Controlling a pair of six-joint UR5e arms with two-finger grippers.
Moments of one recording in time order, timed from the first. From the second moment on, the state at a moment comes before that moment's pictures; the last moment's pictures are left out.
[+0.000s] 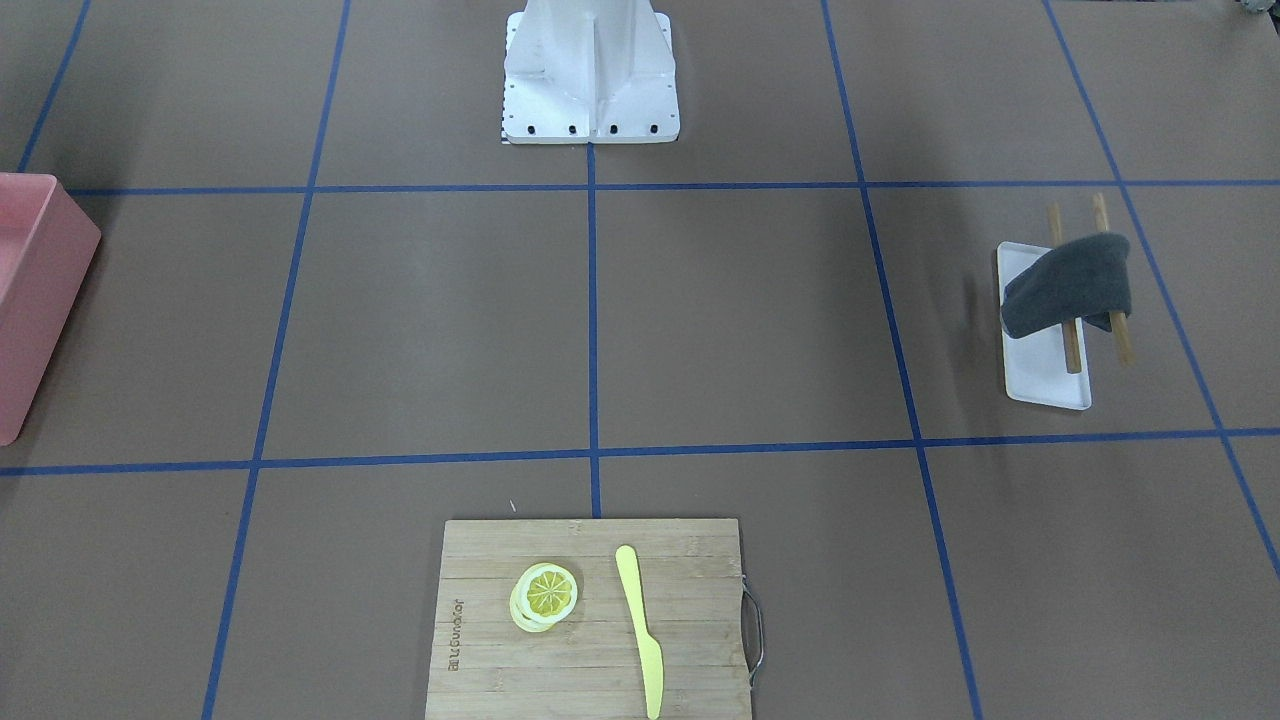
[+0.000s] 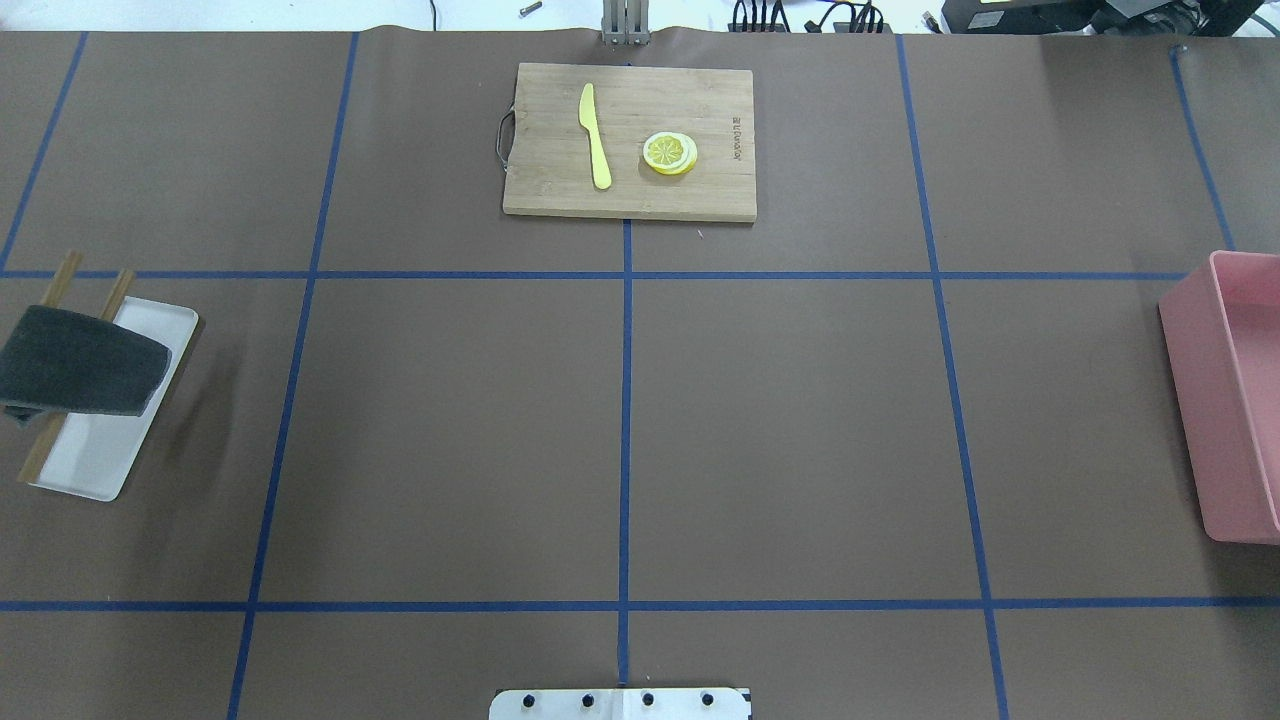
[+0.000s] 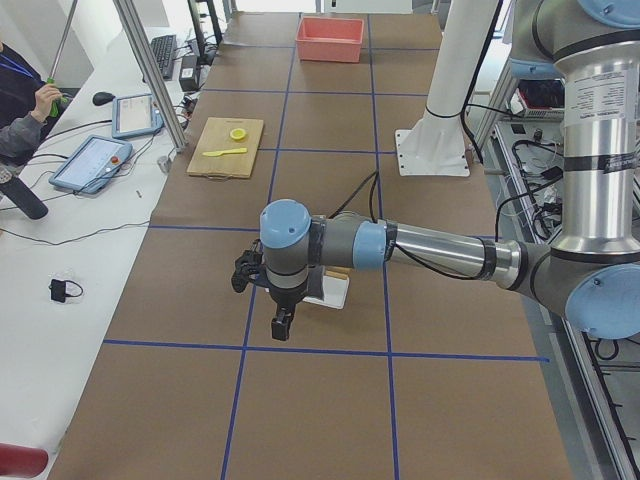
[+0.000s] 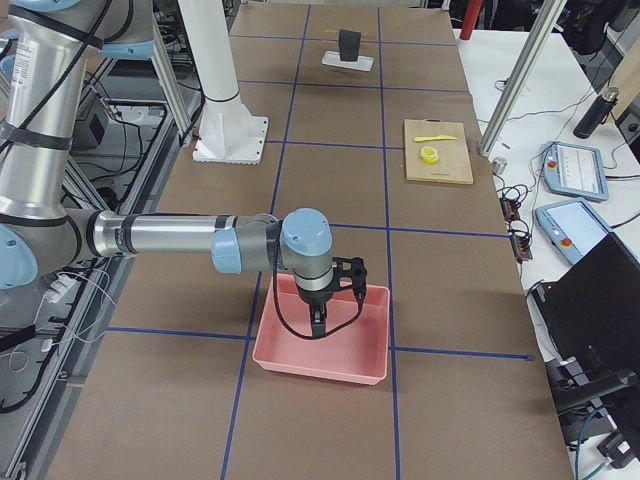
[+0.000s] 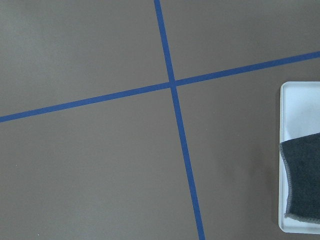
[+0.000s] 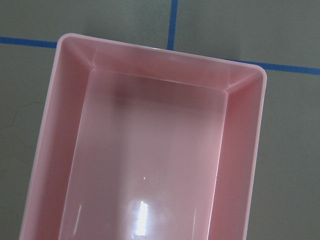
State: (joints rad) left arm -1.57 -1.48 -1.84 -1.47 -2.28 0.14; right arm 1.56 -1.85 1.89 -1.48 2.29 0.02
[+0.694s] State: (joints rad) left arm -1.58 -1.48 -1.87 -1.48 -2.27 0.15; right arm 1.56 -1.84 1.93 -1.47 2.30 0.02
